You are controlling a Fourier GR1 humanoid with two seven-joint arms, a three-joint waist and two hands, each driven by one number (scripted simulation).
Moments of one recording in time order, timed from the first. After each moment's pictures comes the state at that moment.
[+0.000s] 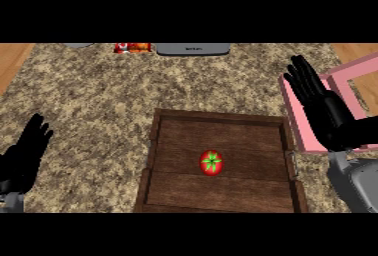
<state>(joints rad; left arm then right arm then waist) 0.01 0.45 0.02 -1.40 0.40 0.20 0.09 -0.32 -0.47 0.24 -1.58 -0.40 -0.14 0.02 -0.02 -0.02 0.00</state>
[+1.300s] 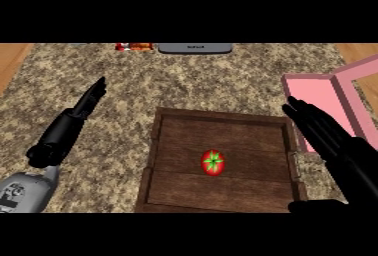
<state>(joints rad) -0.22 0.48 -0.23 -1.52 0.10 0.02 -0.10 -0.21 -0.88 0.50 -2.15 0.34 -0.12 0.50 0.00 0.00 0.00</state>
